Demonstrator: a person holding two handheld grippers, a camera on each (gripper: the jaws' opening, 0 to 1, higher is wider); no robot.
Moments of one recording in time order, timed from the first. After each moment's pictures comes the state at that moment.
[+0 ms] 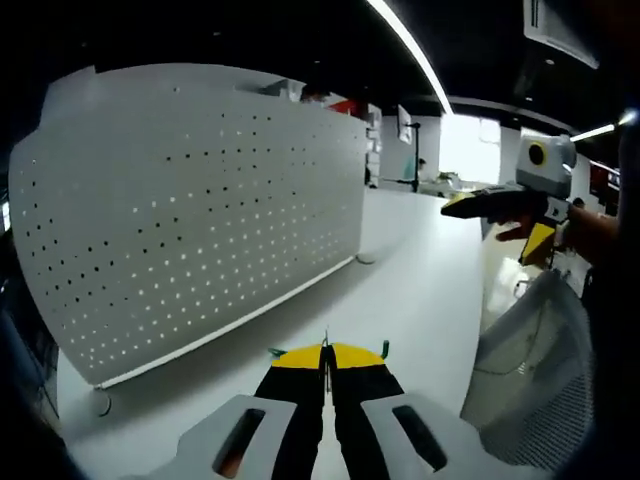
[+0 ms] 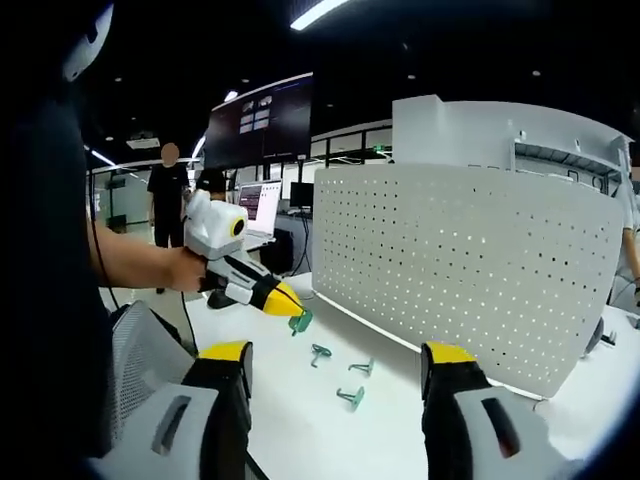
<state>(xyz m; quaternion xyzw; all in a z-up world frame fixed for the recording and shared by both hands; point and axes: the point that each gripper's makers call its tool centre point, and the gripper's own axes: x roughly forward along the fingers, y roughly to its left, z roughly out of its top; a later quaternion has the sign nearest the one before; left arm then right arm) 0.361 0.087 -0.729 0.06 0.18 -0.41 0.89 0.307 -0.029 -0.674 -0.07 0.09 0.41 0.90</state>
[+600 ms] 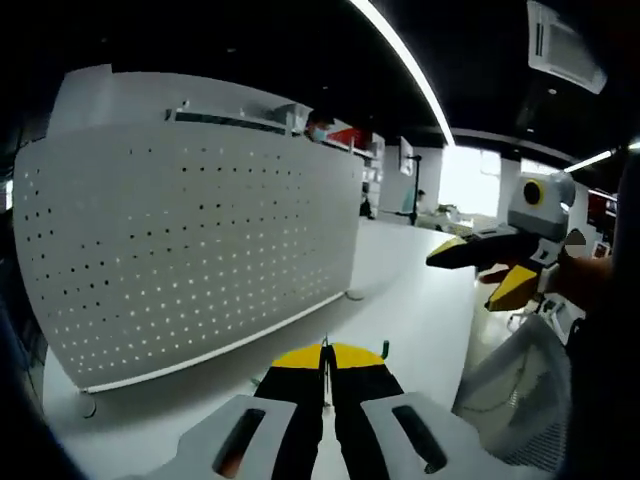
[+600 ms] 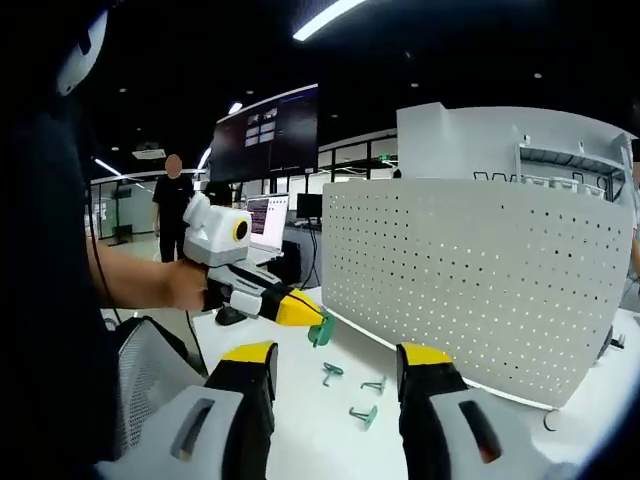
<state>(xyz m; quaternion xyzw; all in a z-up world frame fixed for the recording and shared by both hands) 0.355 0.066 -0.695 0.01 0.14 -0.41 0.90 0.308 -0.006 -0.659 -0.05 0.08 0.43 0.90</state>
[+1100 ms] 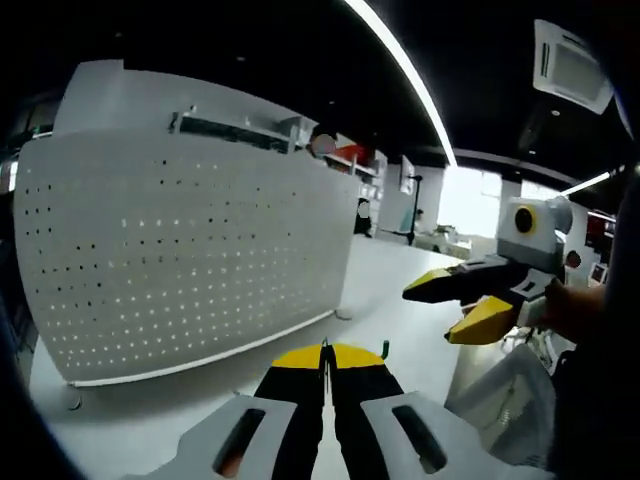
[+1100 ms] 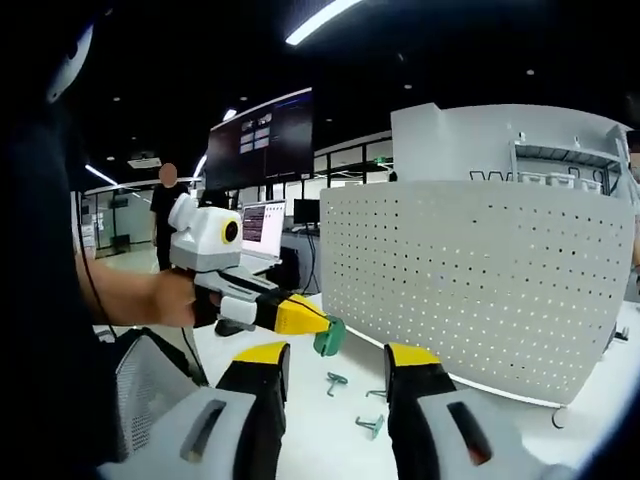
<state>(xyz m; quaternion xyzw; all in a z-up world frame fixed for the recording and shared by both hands) 0.347 0.051 -0.676 -0.03 0.12 -0.41 0.90 0.314 0.005 -0.653 -0.03 0.07 0.42 0.91</state>
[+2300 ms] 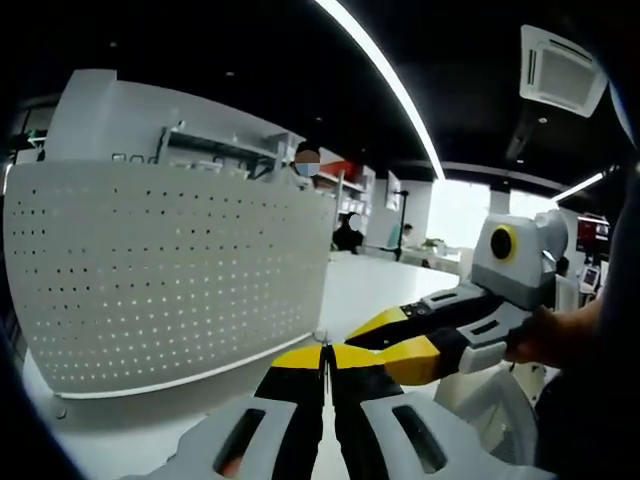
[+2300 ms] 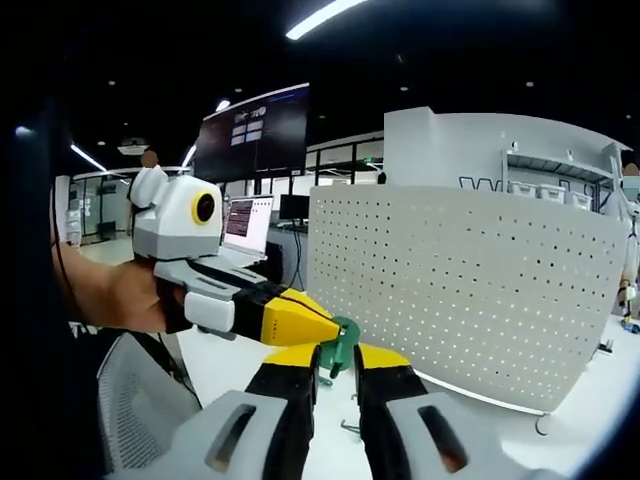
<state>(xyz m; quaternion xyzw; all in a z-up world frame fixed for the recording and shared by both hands) 0.329 0.014 -0.648 -0.05 0.09 -0.43 0.90 0.320 0.008 -0.653 -0.07 0.07 0.39 0.92</state>
